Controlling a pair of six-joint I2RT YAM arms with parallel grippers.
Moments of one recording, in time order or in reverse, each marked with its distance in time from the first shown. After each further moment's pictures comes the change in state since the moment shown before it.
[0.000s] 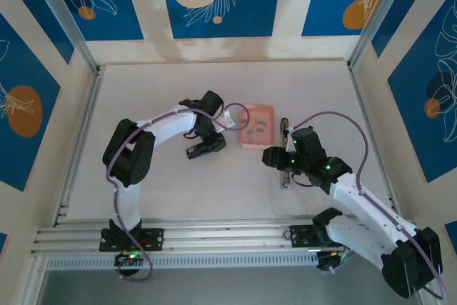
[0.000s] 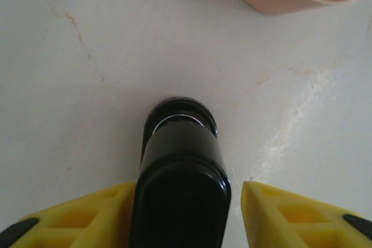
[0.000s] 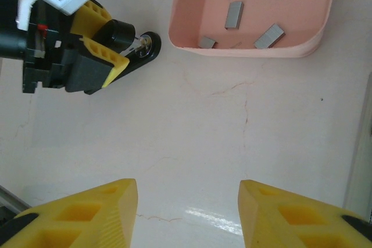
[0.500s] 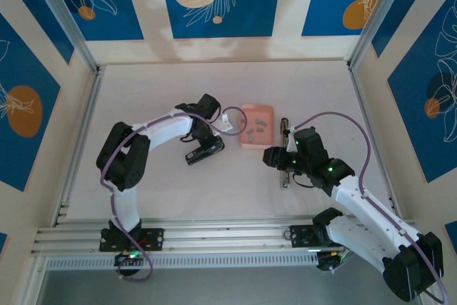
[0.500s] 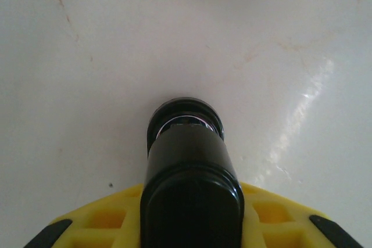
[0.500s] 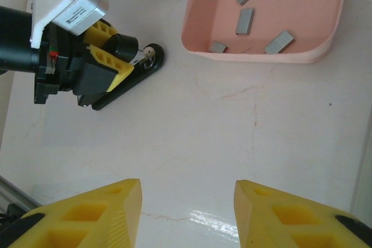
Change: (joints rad) left arm 0.000 -0.100 -0.117 0.052 0.003 0.019; right arm 0.001 -0.027 0.000 0.006 -0.022 -0.002
